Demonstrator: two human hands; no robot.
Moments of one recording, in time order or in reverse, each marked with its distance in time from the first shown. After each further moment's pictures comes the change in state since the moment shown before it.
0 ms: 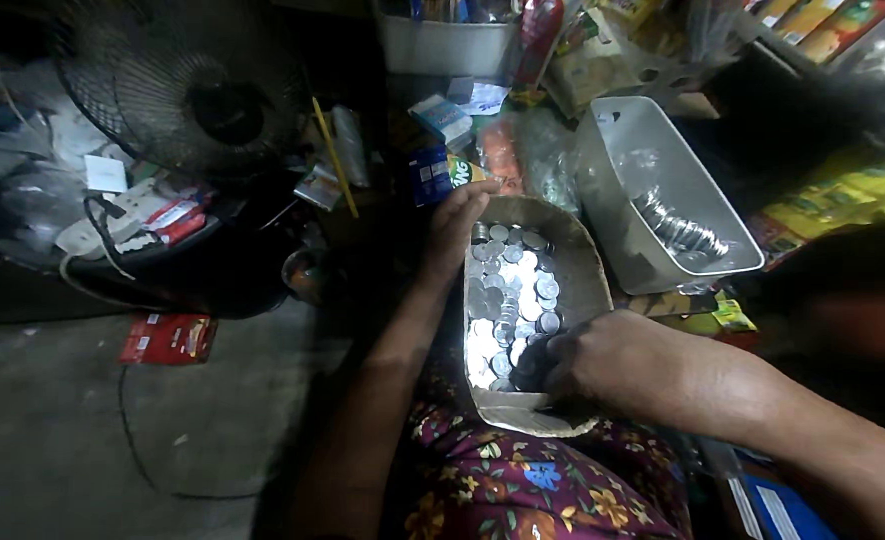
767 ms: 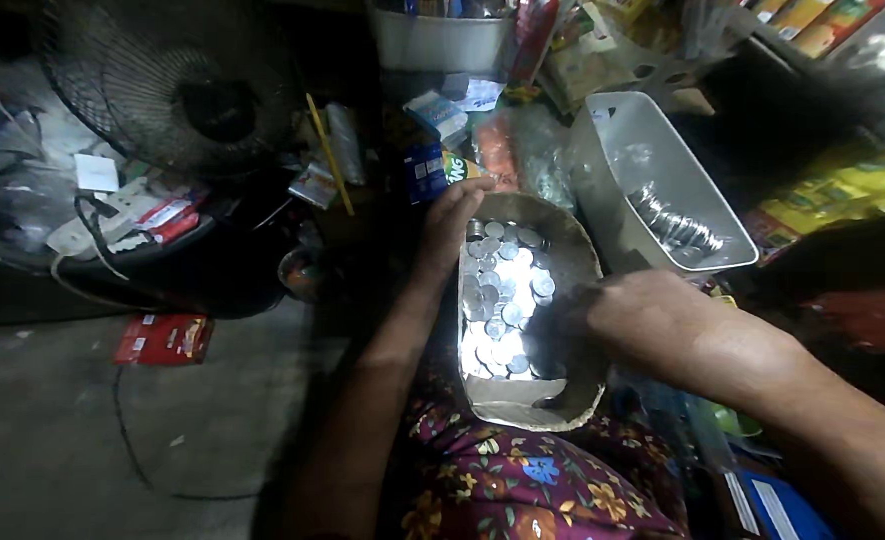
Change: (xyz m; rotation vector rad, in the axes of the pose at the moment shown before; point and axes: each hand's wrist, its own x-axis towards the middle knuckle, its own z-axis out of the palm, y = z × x) left_hand -0.001 0.004 -0.001 0.041 -0.014 -0.026; right_hand -0.008 0.001 -0.018 -0.061 0.166 0.340
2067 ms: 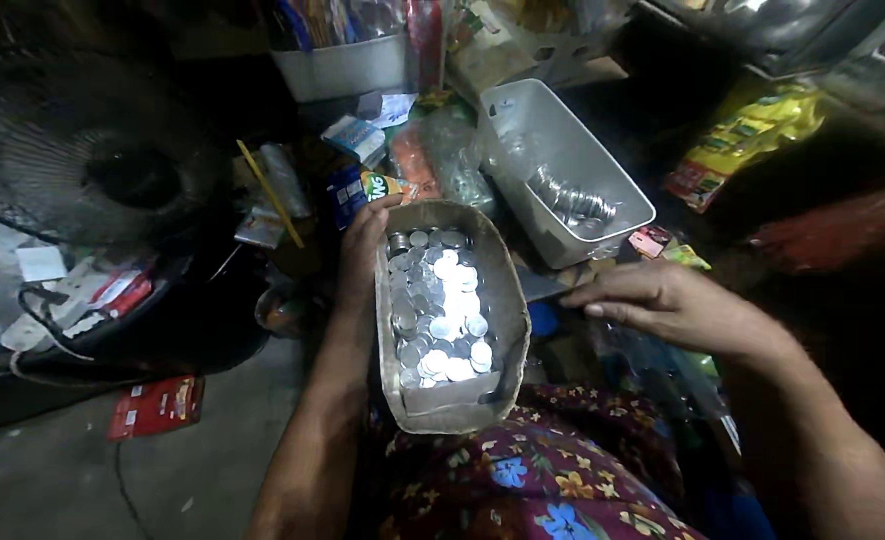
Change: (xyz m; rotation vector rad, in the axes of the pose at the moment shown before) left_hand 0.009 -0.032 -0.015 0.031 -0.058 0.164; right_hand -0.077 0.070 0.089 0.842 0.541 0.015
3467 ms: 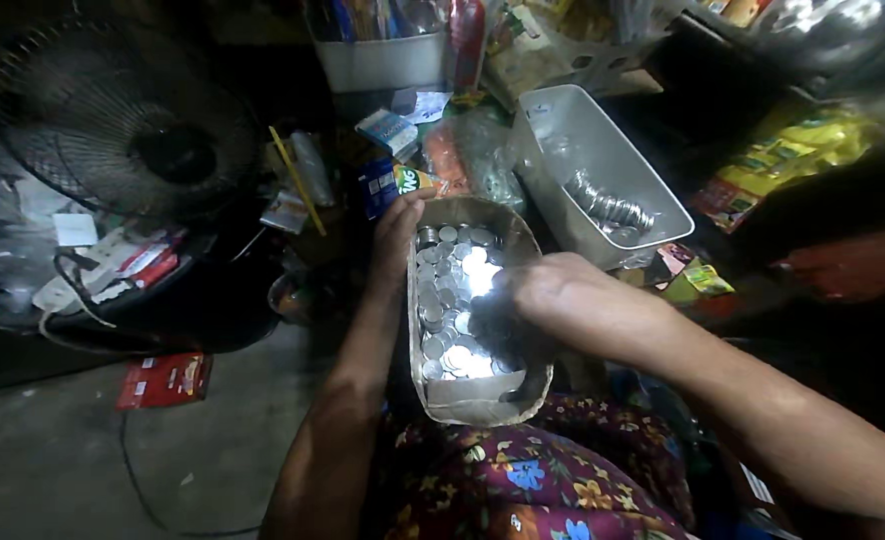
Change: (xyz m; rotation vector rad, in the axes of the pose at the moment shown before) left_hand -0.003 0.030 0.013 -0.005 0.063 -0.156; right_hand 0.093 -0.077 0.047 -0.553 -0.254 -0.208
